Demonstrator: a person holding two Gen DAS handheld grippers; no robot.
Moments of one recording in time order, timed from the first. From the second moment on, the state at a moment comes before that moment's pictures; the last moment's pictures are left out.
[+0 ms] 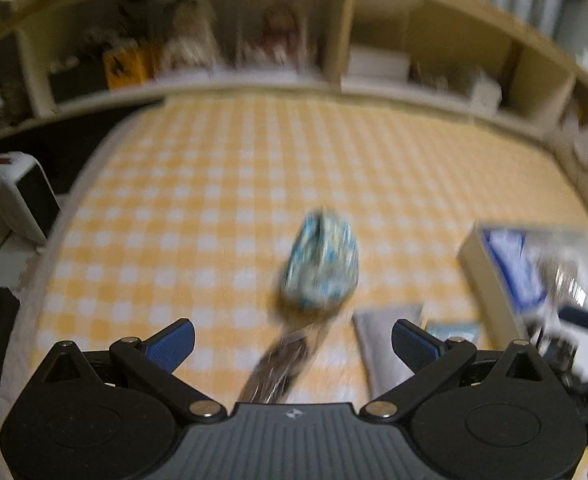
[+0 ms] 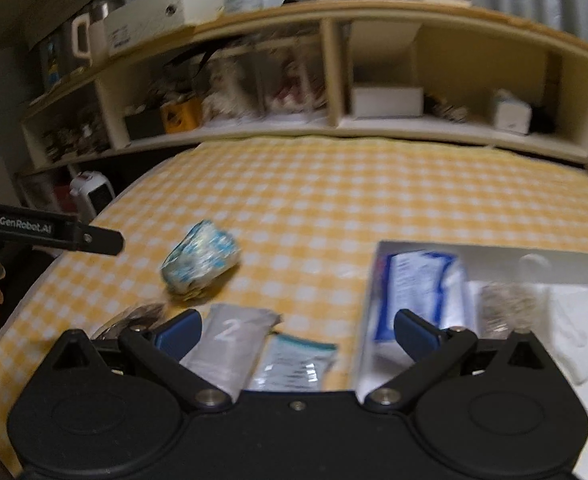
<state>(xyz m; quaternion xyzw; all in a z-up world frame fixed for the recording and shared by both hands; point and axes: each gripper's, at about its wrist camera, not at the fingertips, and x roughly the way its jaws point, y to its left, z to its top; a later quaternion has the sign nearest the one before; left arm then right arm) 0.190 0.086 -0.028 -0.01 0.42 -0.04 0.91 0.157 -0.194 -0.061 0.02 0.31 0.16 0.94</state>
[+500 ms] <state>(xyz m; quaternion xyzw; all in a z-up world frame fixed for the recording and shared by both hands) 0.200 0.093 -0.084 0.07 0.51 -0.03 0.85 0.177 -0.110 -0.130 0.00 0.40 0.20 0.90</state>
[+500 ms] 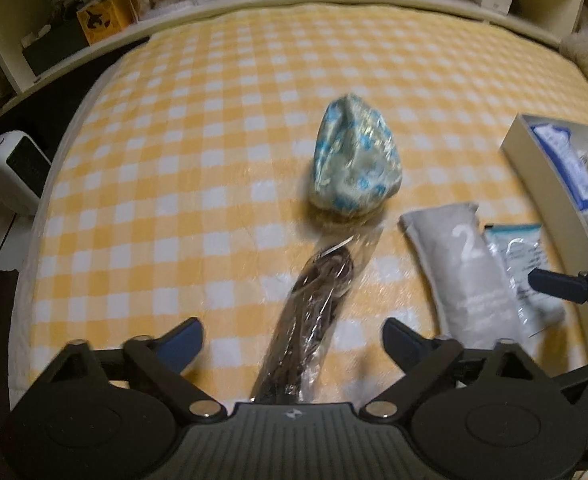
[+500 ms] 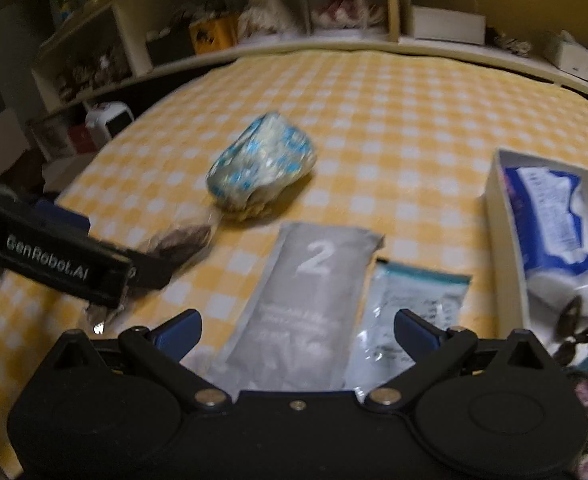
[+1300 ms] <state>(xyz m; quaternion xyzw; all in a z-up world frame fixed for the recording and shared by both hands) 0.217 0.066 -0.111 0.06 0.53 -0.04 0.84 0.182 -0.120 -0.134 -0.02 0.41 0.20 0.89</state>
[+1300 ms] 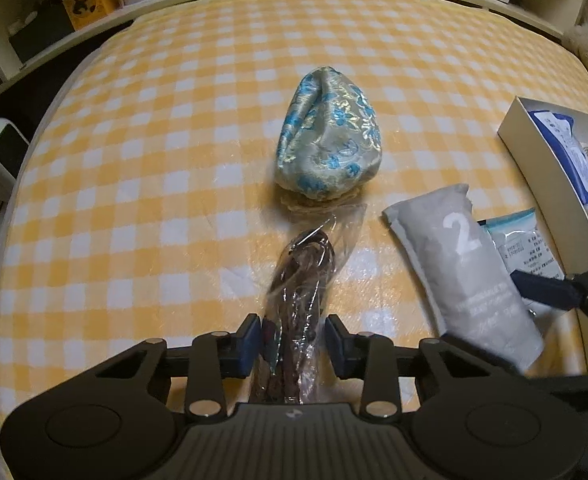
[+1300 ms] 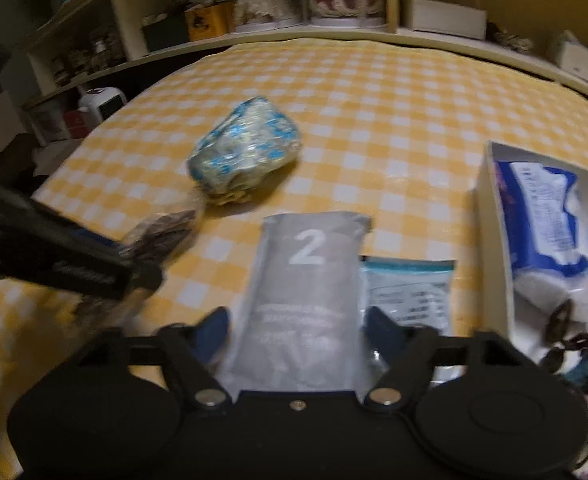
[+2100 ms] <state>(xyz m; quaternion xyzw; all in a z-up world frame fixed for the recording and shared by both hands) 0.189 0.056 -0.090 -0.06 0.46 -0.03 0.88 0.166 -0.151 -0.105 0.04 0.38 0.23 0.89</state>
